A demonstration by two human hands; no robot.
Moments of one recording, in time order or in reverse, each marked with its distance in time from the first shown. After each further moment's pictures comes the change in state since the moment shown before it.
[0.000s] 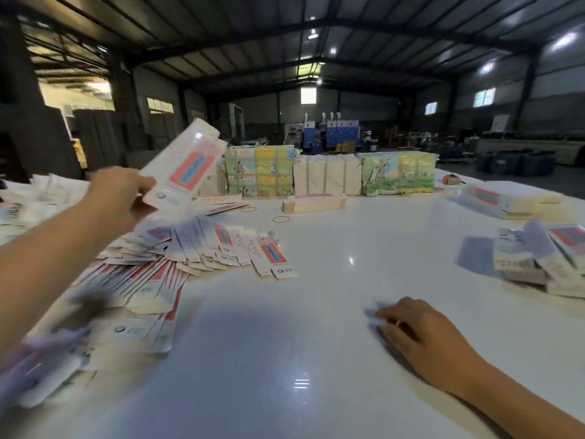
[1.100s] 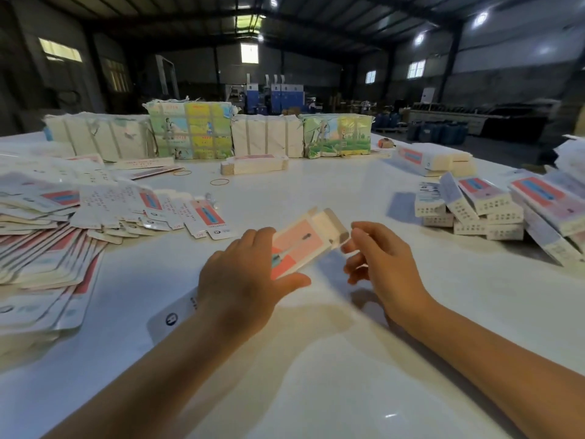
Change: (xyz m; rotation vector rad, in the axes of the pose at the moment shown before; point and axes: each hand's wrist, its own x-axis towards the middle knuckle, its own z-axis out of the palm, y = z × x) left_hand -0.188 -0.119 0.115 0.993 -0.501 0.739; right_hand -0.009 -0.013 -0.018 0.916 0.386 0.341
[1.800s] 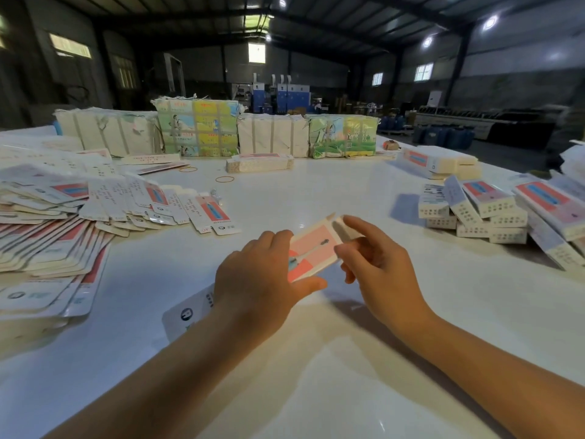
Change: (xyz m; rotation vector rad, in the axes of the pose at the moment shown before) left_hand -0.004 0.011 0.011 0.047 0.081 0.042; right_hand -0.018 0.000 0.008 -0.229 -0.039 -0.211
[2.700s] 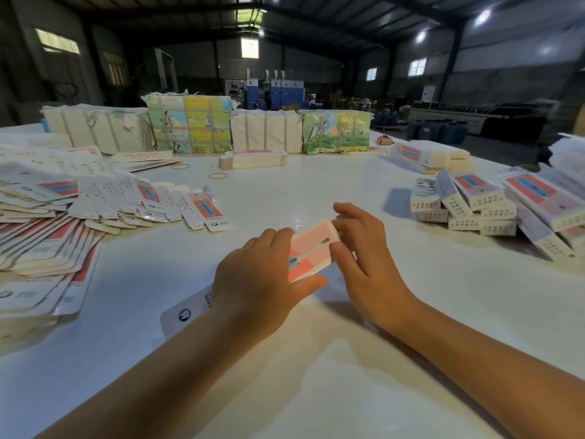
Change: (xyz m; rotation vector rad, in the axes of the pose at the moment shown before) left_hand -0.005 0.006 0.000 -0.026 0.030 0.059; right_hand -0.002 0.000 -0.003 -0.367 -0.152 -0.311
